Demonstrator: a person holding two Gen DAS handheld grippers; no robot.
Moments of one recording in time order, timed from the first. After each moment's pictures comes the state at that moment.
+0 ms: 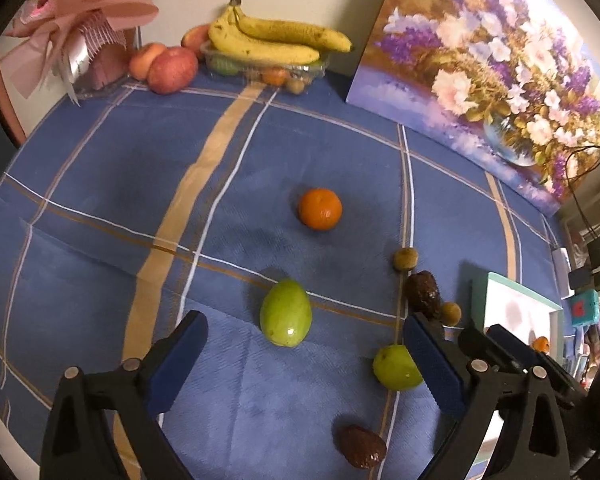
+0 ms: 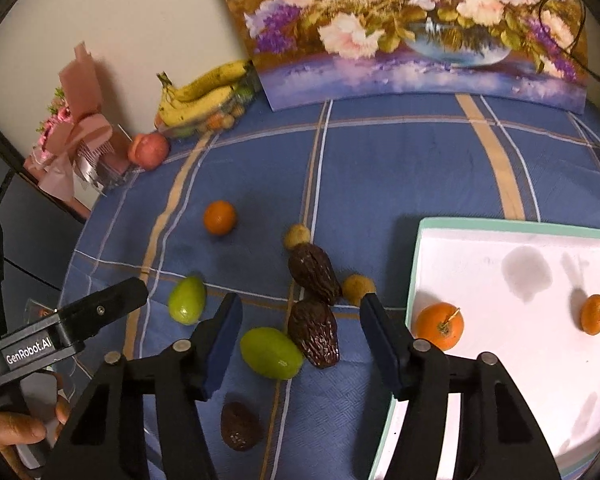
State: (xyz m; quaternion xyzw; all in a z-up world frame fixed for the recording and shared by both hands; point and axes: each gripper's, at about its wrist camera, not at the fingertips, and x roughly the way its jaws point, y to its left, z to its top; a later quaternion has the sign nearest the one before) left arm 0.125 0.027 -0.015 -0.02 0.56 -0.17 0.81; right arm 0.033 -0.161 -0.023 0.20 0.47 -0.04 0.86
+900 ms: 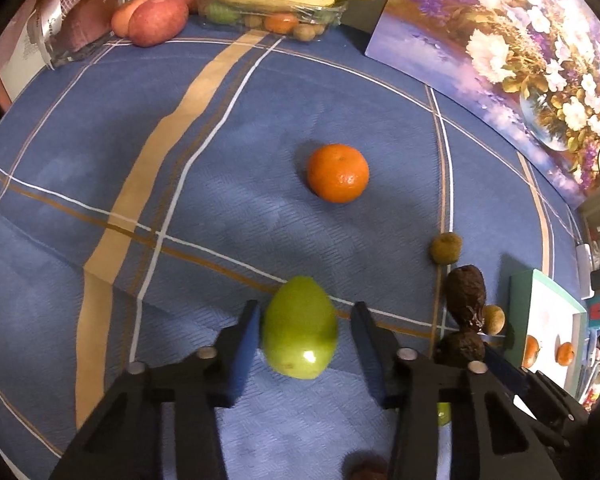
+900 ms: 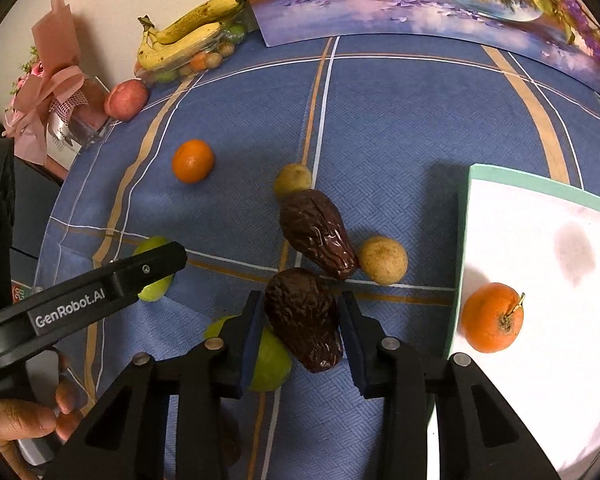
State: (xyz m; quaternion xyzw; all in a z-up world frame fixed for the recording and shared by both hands) left arm 0.148 0.012 -0.075 -0.01 0.60 -0.16 0.79; right arm 0.056 -0.150 -0.075 0.19 0.54 -0.04 0.82
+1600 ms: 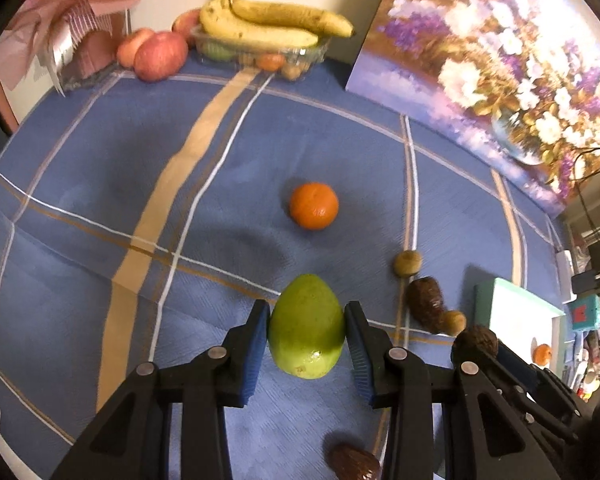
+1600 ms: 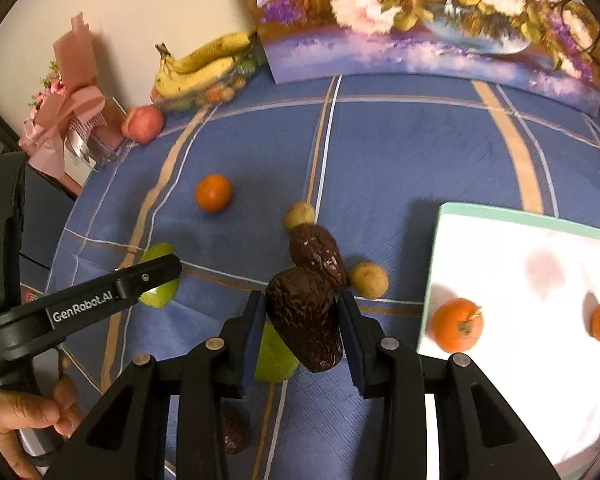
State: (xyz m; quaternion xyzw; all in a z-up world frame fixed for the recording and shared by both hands) left arm 0.135 0.017 -0.025 -0.02 0.56 -0.17 0.81; right arm 0.042 -0.154 -0.034 0.18 0.50 -0.04 0.85
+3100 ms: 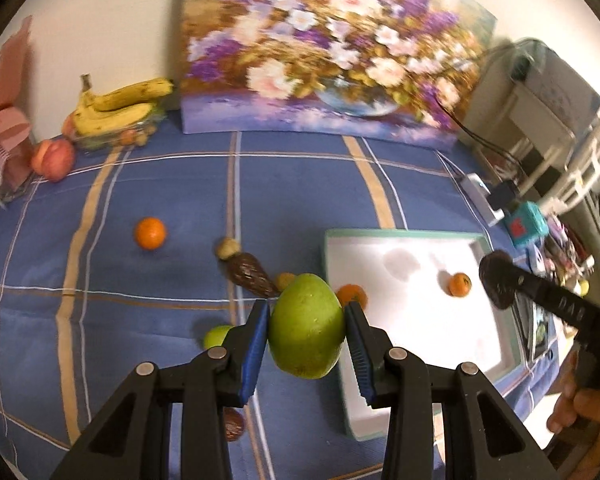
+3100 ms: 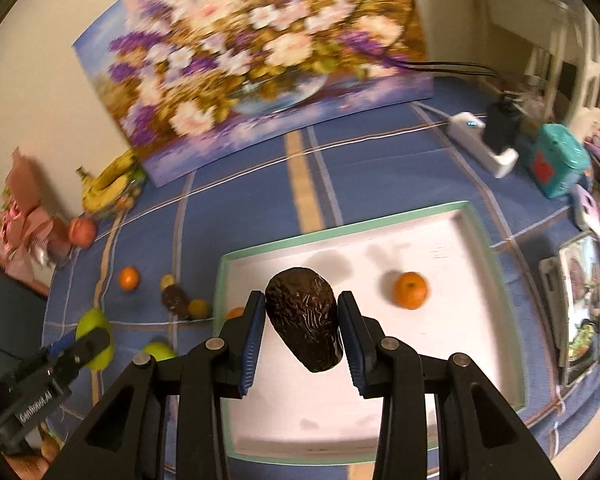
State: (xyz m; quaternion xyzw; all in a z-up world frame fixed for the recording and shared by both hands) left arm 0.023 -0.093 0.036 0.08 0.49 -0.32 0.81; right arm -0.081 -0.287 0.030 0.25 0.42 -0.20 0.85
